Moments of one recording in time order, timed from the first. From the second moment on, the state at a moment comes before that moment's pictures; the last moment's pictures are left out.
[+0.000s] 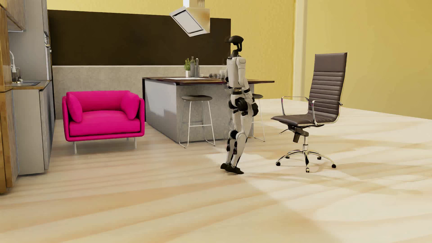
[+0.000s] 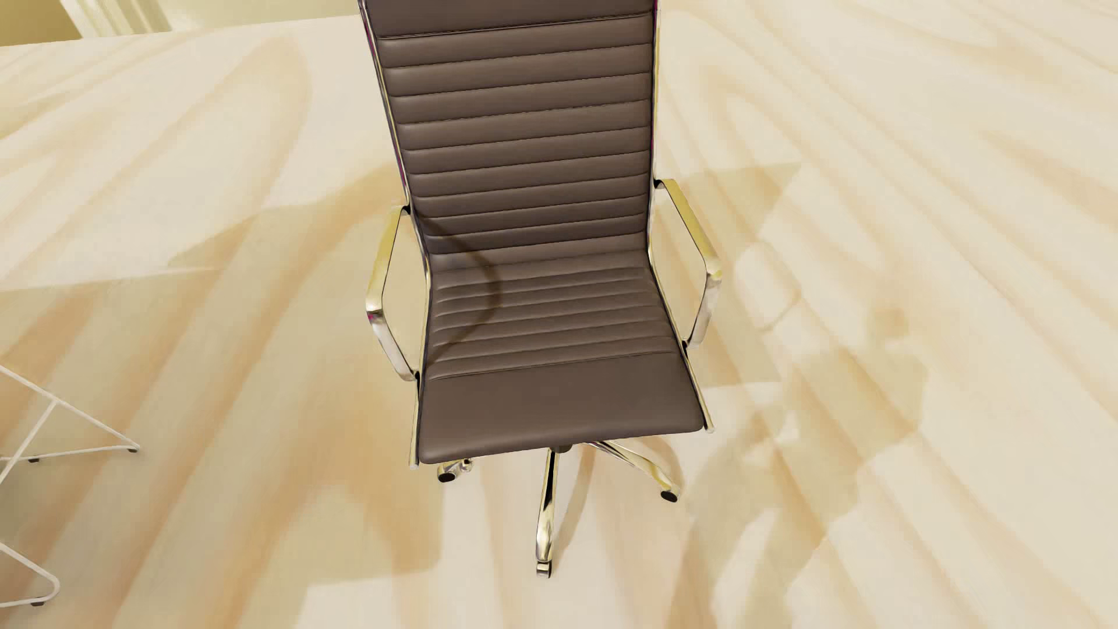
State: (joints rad) body 0.10 0.07 -0.06 -0.11 0.10 0.06 0.00 0.00 0.01 0.23 0.26 0.16 0.08 -0.11 0.04 0.26 -0.32 0.00 0.00 -0.60 0.59 0.99 0.94 0.00 0.00 0.00 0.00 0.00 0.00
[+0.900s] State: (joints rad) body 0.10 0.08 -0.08 -0.13 0.08 0.06 0.00 0.00 -0.01 0.22 0.23 0.17 0.11 -0.11 0.03 0.25 -0.32 0.00 0.00 -0.57 0.52 1.00 0.93 0.00 0.00 0.00 0.00 0.00 0.00
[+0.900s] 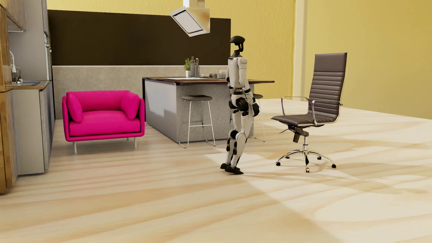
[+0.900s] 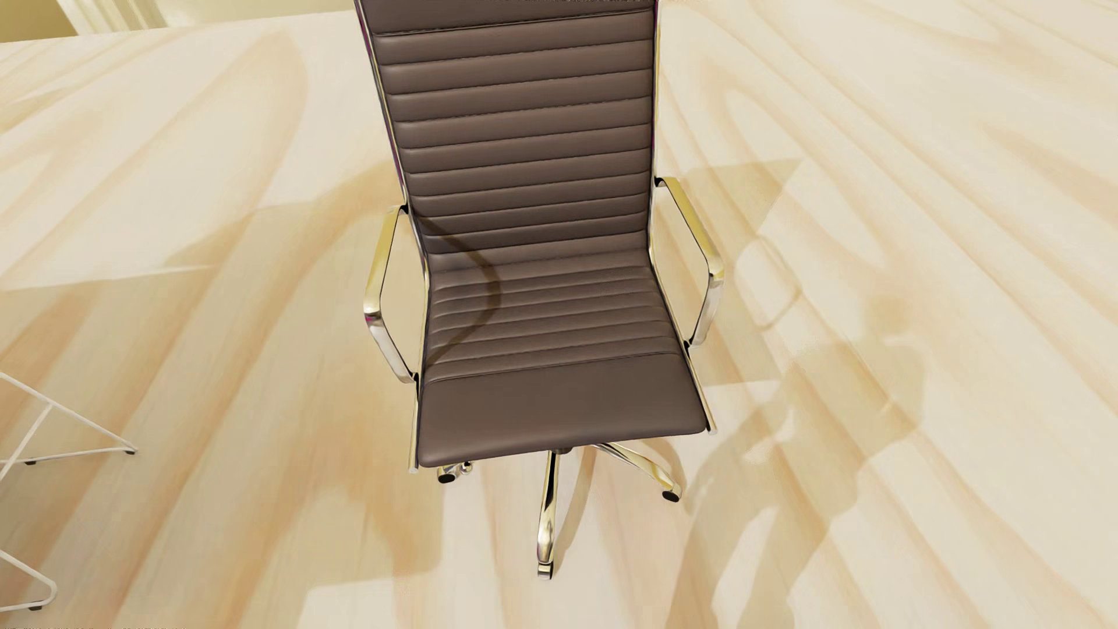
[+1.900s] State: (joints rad) body 0.10 0.08 -0.08 -0.13 0.08 0.06 0.00 0.00 0.00 0.23 0.23 0.15 0.10 -0.12 0.04 0.25 -0.32 0.00 0.00 -0.60 0.55 1.01 0.93 0.00 0.00 0.00 0.00 0.00 0.00
